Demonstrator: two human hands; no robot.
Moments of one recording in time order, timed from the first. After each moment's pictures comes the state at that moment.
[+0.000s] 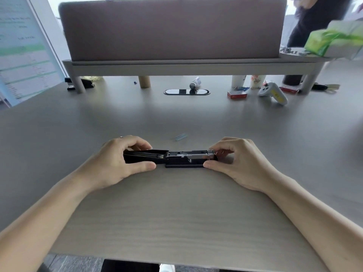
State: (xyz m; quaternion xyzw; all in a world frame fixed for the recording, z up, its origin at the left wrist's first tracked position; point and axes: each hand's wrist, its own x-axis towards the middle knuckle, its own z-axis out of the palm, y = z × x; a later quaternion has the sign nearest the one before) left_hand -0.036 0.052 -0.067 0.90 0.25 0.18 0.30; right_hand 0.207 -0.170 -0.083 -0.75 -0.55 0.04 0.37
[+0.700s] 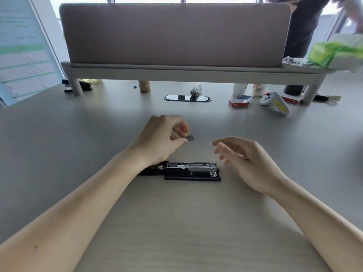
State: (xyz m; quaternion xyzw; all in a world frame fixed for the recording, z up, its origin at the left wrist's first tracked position) left_hand 0.075 0.040 -0.045 0.91 0.19 0.26 0.24; right_hand 0.218 -0.159 -0.071 -0.77 -0.46 0.09 0.44
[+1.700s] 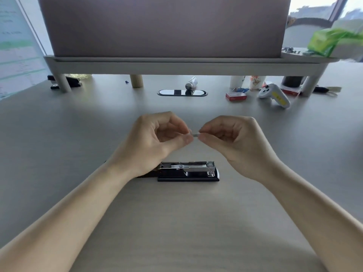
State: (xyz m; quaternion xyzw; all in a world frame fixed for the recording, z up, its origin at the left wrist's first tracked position) left_hand 0.059 0.022 -0.049 0.82 0.13 0.31 0.46; right_hand 0.217 -0.133 -0.056 -0.67 -0.47 0.11 0.56
